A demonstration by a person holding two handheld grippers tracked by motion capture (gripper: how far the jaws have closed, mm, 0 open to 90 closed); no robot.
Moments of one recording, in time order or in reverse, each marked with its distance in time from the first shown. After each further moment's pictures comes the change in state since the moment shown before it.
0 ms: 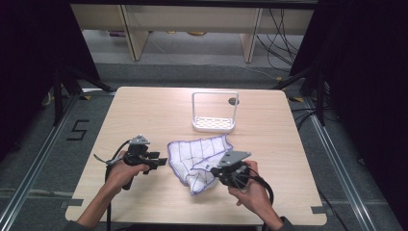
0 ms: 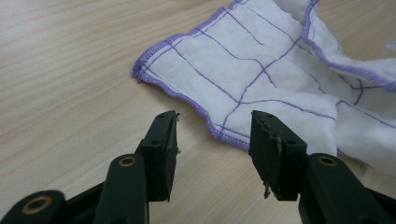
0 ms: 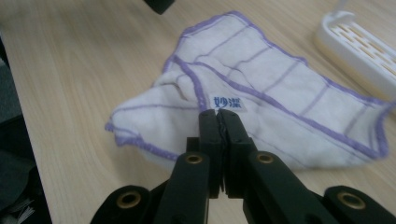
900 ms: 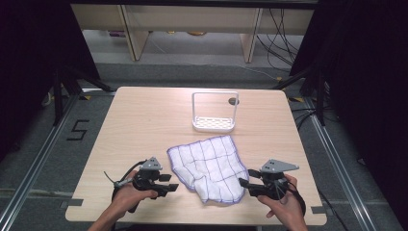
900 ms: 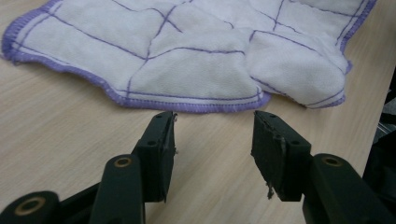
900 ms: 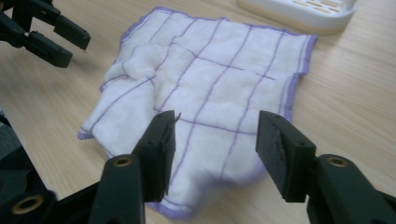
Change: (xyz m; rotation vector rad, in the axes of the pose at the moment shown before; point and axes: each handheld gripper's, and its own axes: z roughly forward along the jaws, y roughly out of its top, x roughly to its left) left arm -0.067 -0.032 0.005 0.048 -0.125 0.093; right arm -0.021 -0.064 -0.047 -0.083 -0.079 0.252
